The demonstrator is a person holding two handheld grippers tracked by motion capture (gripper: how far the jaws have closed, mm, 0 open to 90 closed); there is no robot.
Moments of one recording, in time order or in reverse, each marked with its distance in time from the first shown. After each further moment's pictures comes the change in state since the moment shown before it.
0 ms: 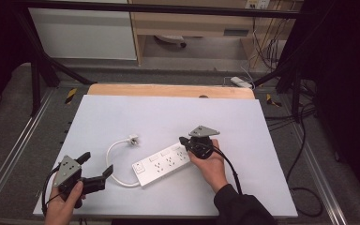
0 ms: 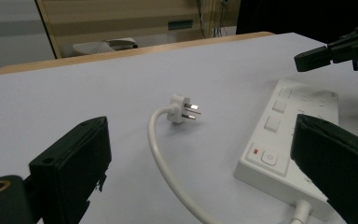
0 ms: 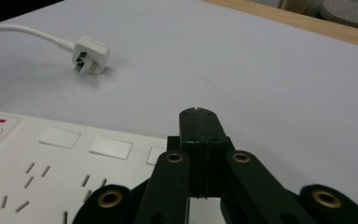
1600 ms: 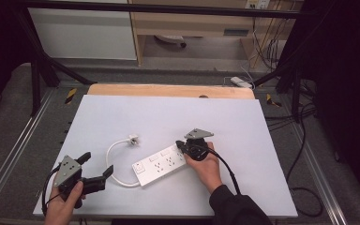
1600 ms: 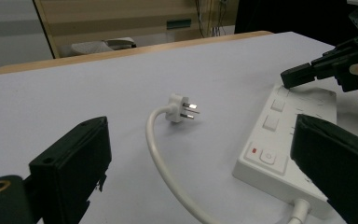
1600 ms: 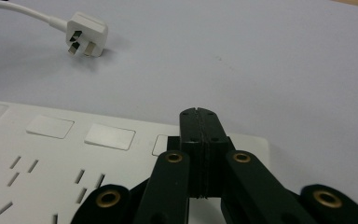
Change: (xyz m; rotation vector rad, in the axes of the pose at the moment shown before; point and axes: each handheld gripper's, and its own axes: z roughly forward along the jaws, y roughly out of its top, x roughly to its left) left arm 0.000 0.000 0.000 0.002 -0.007 0.004; right arm 0.005 -0.012 0.020 0.044 0.019 0.028
